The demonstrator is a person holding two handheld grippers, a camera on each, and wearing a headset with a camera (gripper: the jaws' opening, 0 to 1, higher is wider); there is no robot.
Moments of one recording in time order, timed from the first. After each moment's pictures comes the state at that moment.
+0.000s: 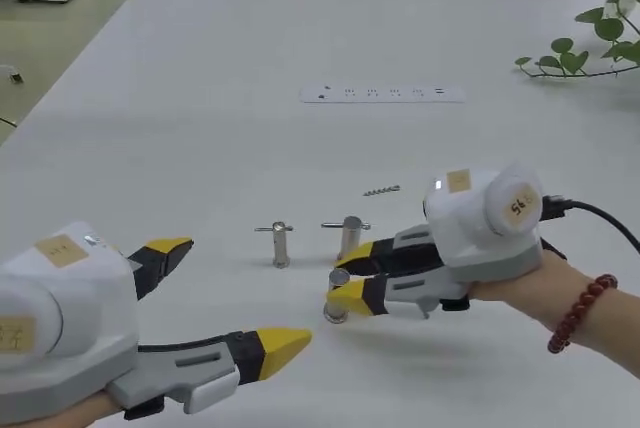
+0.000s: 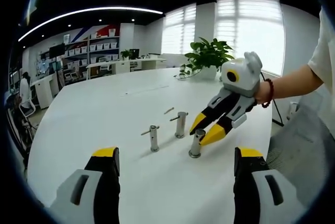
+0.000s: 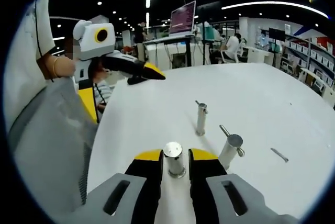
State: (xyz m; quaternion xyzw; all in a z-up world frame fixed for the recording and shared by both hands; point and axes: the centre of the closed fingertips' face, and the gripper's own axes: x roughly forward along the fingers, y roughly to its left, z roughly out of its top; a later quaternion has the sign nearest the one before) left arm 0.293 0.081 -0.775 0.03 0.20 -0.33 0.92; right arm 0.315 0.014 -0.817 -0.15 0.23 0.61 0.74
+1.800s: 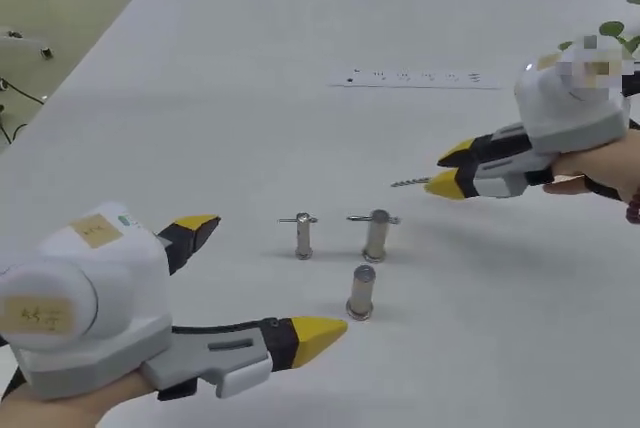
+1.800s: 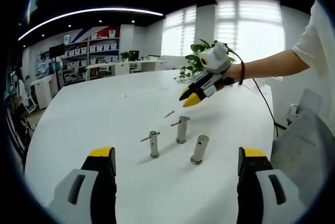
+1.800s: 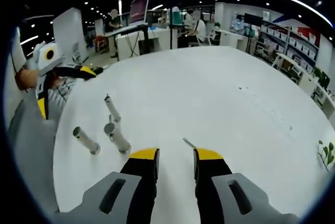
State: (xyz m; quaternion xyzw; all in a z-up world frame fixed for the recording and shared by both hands) left arm 0.308 0.075 -0.775 0.02 0.19 -0.33 0.92; right arm 0.453 -0.062 -0.809 -0.19 0.29 0.51 0.79
